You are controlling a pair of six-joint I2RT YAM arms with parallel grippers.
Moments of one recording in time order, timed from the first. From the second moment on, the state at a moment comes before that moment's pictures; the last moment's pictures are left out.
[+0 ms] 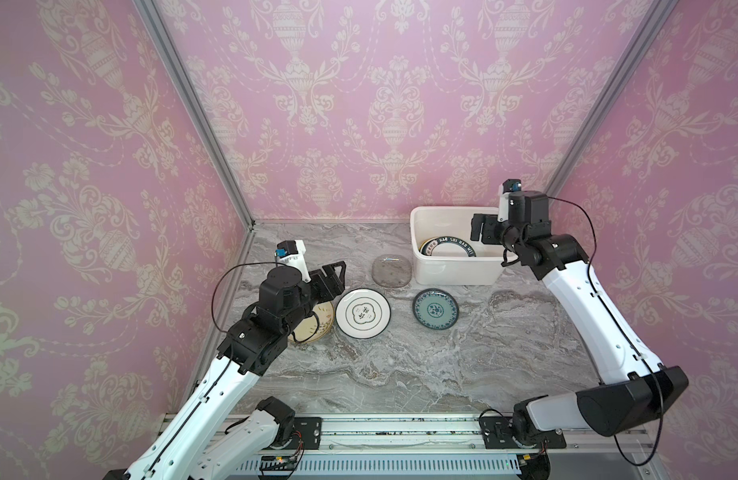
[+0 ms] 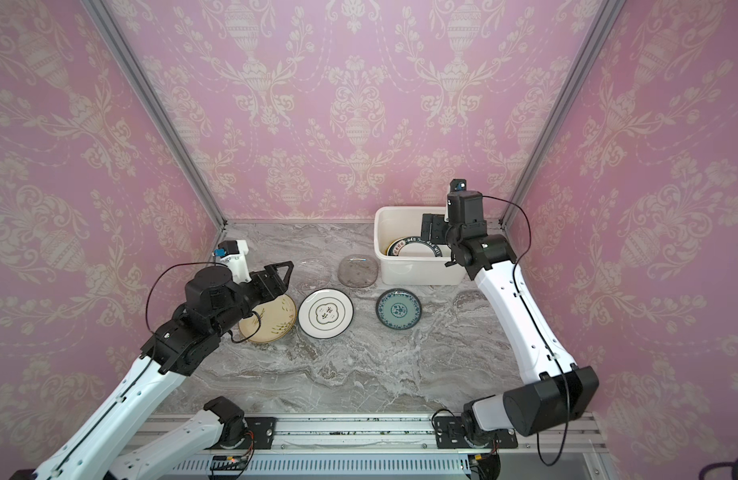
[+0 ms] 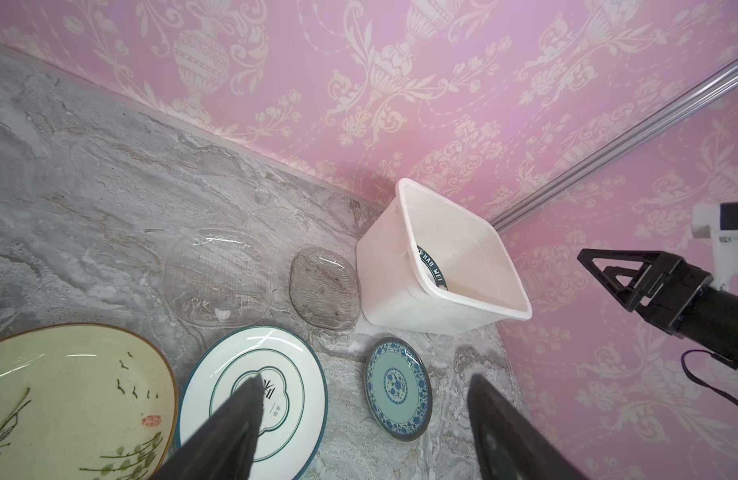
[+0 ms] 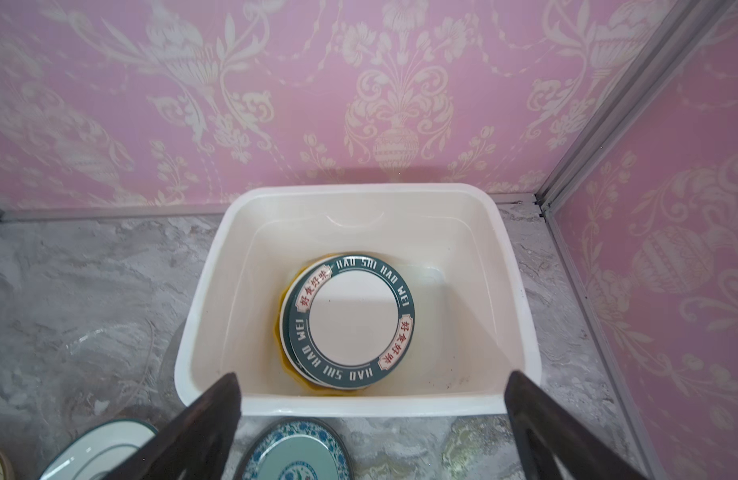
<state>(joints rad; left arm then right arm) -0.49 0.81 0.99 -0.50 -0.10 -0.71 0.20 1.32 1.46 -0.63 0.20 0.23</state>
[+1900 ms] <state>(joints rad) -0.44 0.93 0.95 -0.74 0.15 -0.95 0.66 1.83 0.92 0.03 -0.39 1.08</state>
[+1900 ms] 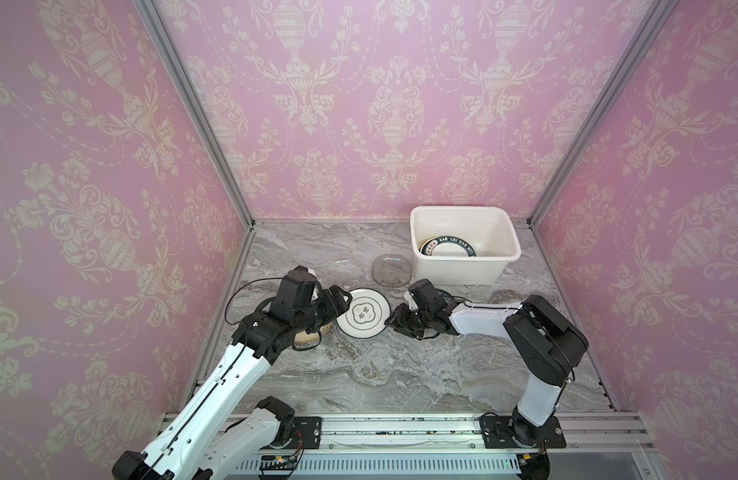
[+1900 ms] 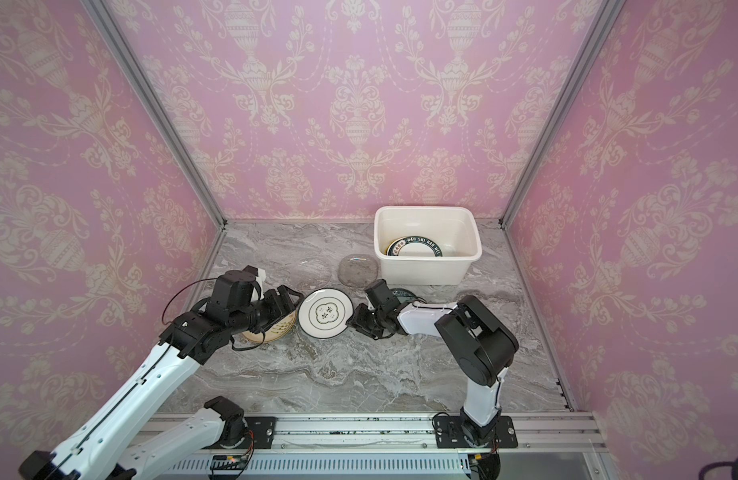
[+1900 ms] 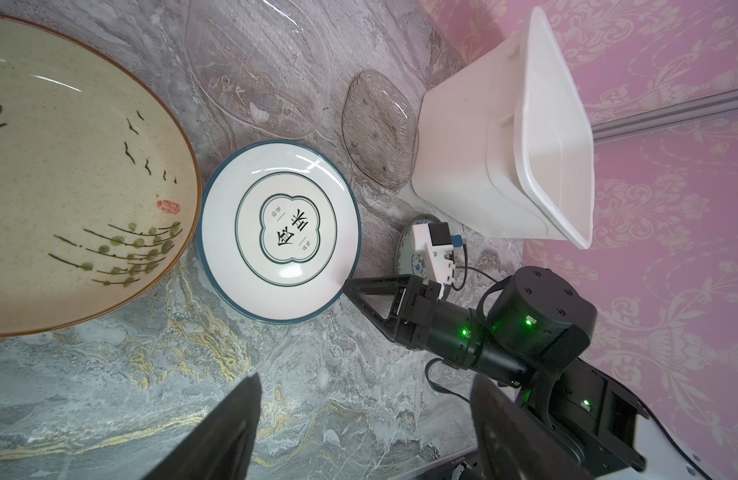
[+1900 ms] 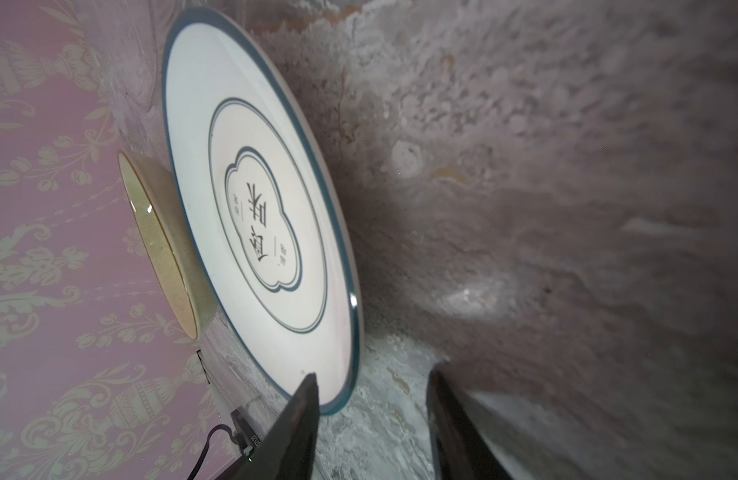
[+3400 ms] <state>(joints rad) -0.43 0.99 0.80 -0.77 0.31 -0.78 0.62 1.63 1.03 -0.67 -0.48 0.73</state>
